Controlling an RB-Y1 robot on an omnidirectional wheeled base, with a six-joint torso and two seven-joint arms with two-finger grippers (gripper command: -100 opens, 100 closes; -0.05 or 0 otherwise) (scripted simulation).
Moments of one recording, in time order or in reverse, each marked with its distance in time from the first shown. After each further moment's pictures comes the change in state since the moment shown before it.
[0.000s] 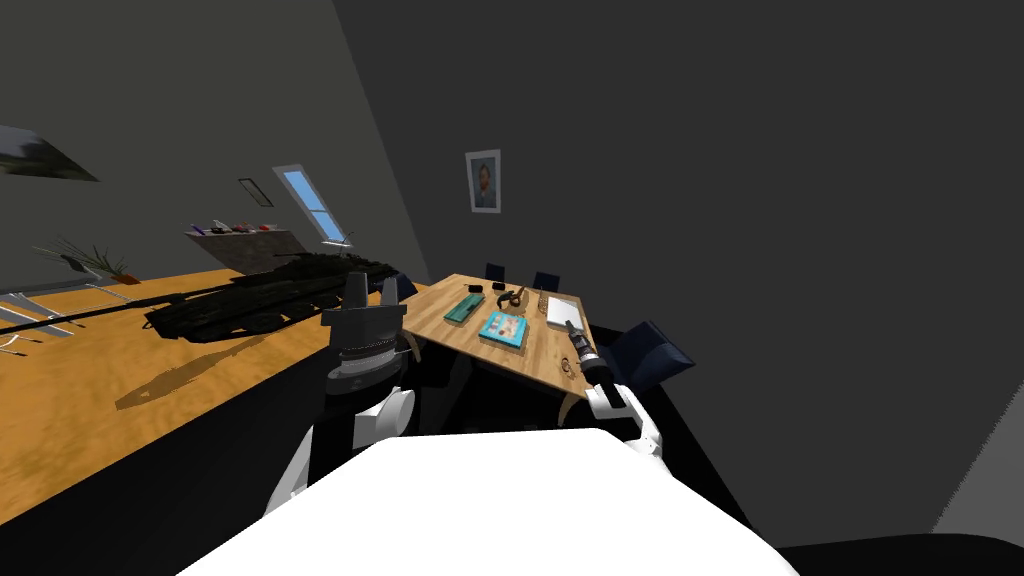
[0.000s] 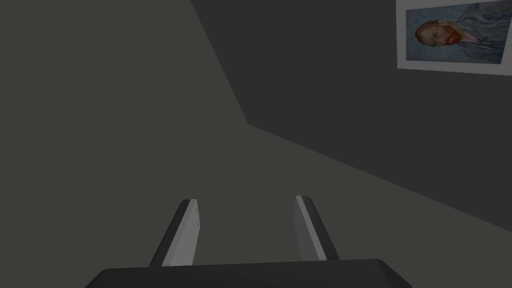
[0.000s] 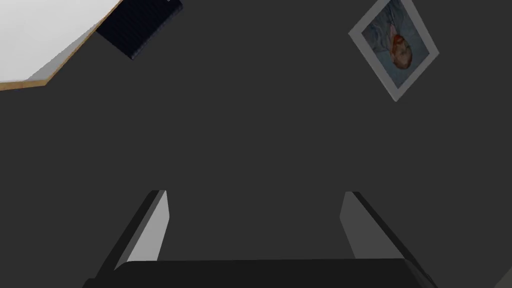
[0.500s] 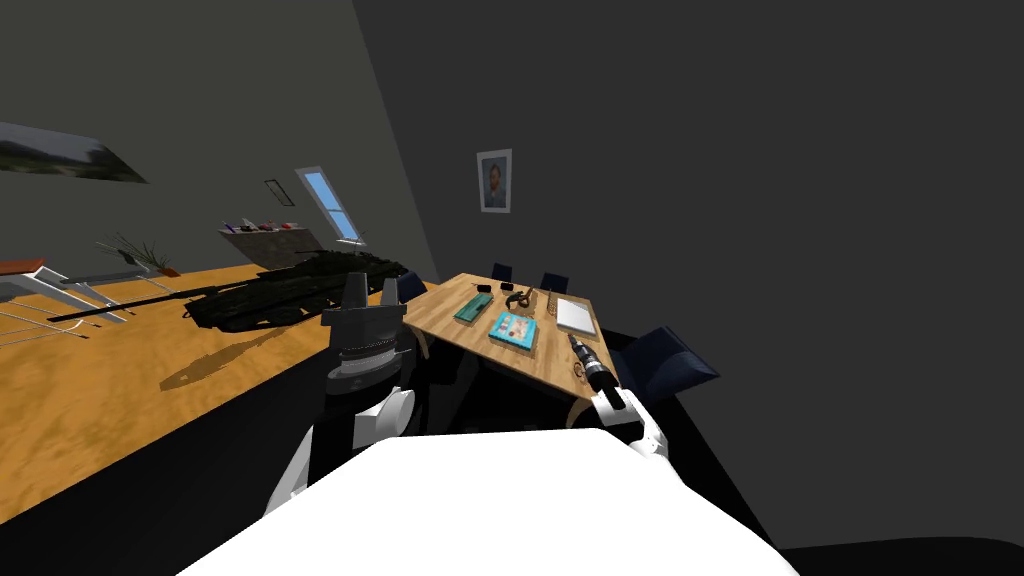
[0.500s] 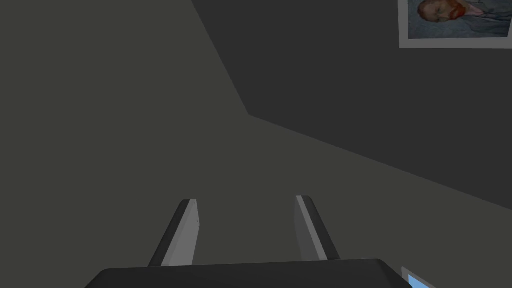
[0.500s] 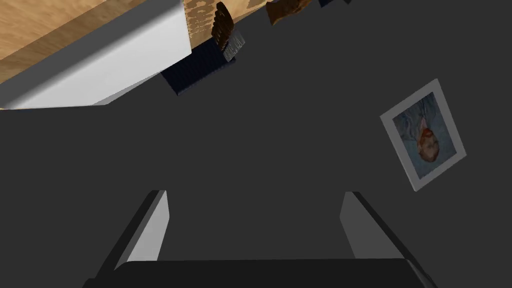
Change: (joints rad) left arm 0.000 0.000 0.000 0.000 0.000 0.000 0.000; right arm -0.020 -0.061 -0.003 0.161 0.078 0.086 0.072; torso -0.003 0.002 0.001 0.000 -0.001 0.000
